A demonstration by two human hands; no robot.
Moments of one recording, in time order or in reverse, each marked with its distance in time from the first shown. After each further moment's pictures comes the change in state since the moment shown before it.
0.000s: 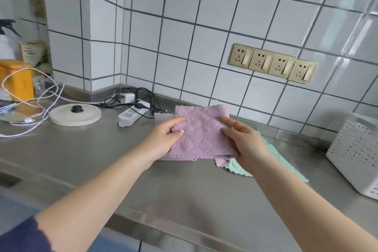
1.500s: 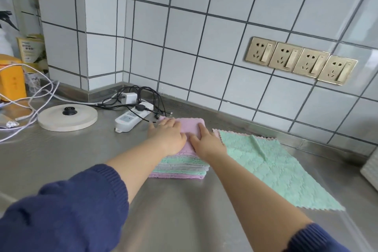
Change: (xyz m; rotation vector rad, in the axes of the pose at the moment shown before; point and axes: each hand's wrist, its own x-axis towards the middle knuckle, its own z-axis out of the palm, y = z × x) left_hand 0.112 -0.050 0.002 1.185 -0.126 -0.184; right_hand 0.130 0.071 0.066 -1.181 -0.071 -0.038
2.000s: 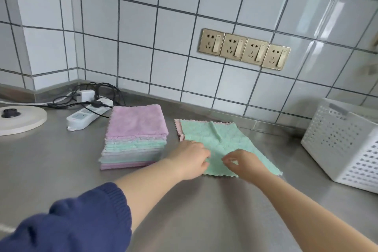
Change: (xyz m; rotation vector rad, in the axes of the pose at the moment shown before) left_hand -0.051 0.150 0.043 0.057 0.155 0.684; right_hand -0.091 0.191 -0.079 -0.136 -0.015 0.047
